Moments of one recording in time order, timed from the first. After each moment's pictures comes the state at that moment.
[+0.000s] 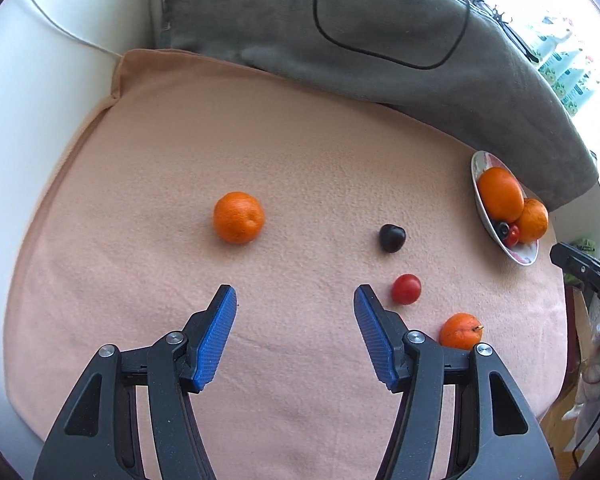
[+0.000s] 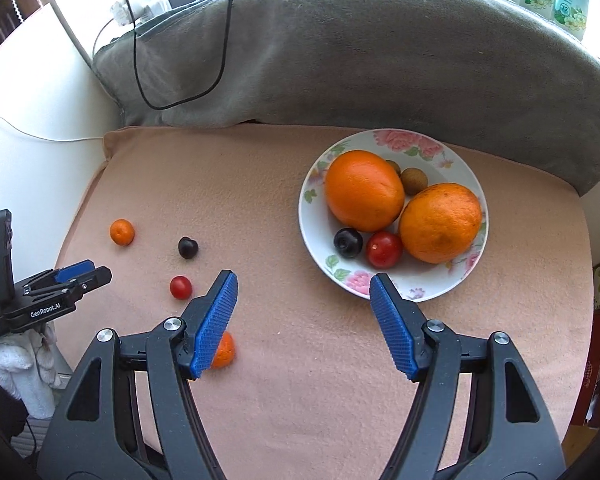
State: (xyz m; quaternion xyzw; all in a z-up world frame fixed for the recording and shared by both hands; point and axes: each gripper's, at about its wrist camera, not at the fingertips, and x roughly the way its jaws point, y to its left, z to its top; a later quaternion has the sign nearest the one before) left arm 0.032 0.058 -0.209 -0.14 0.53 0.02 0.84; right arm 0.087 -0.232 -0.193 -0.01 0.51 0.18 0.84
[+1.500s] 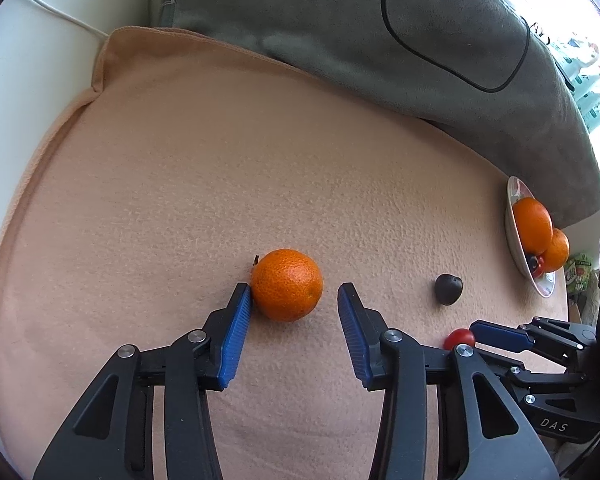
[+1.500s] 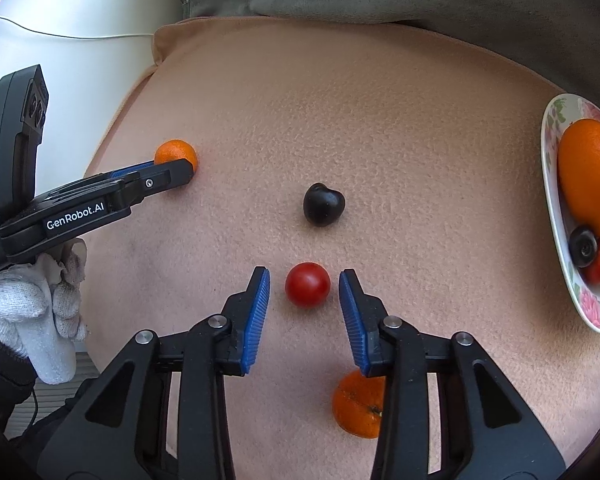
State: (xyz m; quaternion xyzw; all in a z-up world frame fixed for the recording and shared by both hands) left arm 0.082 0.100 -0.249 -0.16 0.53 -0.01 0.83; right arm 0.099 -0.090 -0.281 -0.05 0.59 0.27 0.76
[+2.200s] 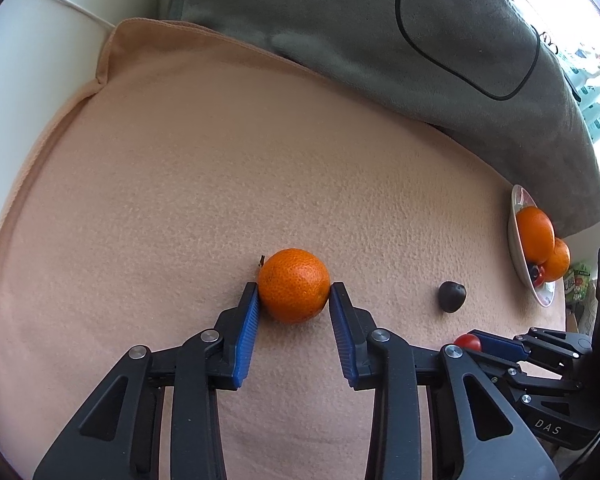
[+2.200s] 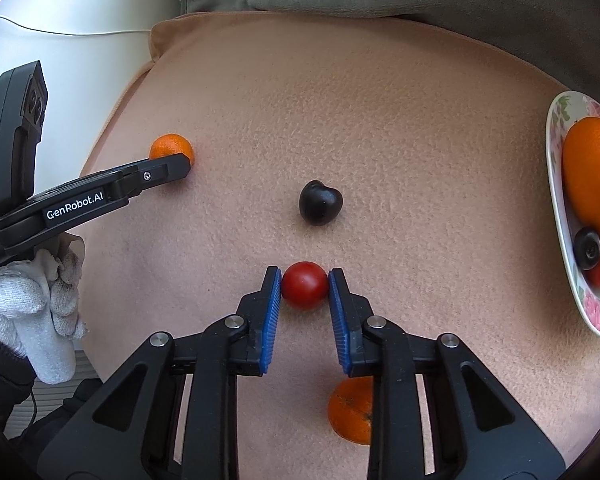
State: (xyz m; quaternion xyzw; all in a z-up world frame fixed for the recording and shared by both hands) left arm 0.085 0.098 -0.254 -0.18 0.53 0.00 0.83; right arm 0.102 -0.088 -0.286 -0.05 0.60 0.27 0.75
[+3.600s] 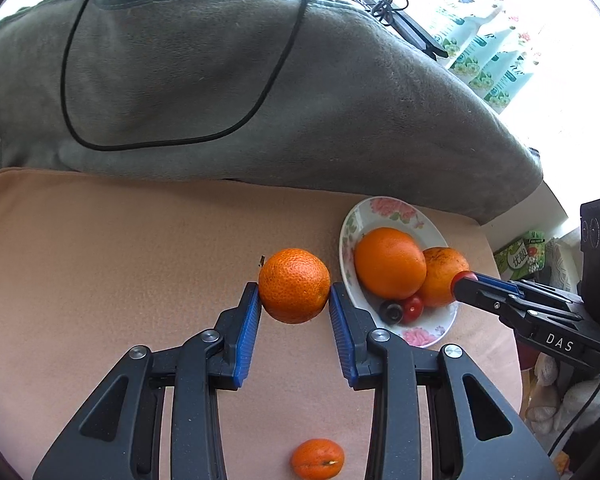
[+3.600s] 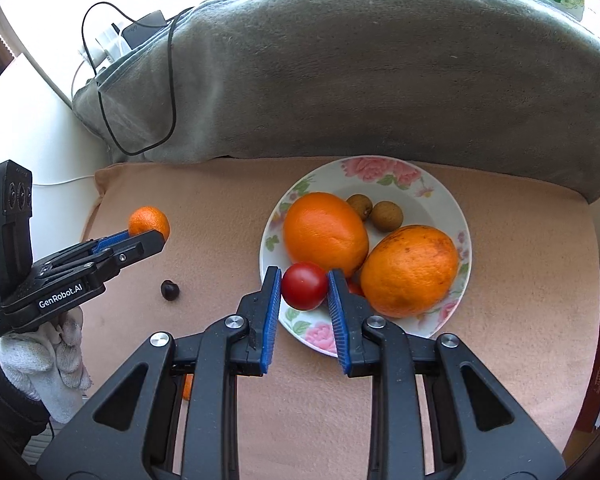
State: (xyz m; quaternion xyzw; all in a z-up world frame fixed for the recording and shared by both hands) left arm 0.134 -0.050 -0.177 -0.12 0.48 -0.13 0.86; right arm 0.151 -0.282 -0.191 0.04 0.51 0.18 0.84
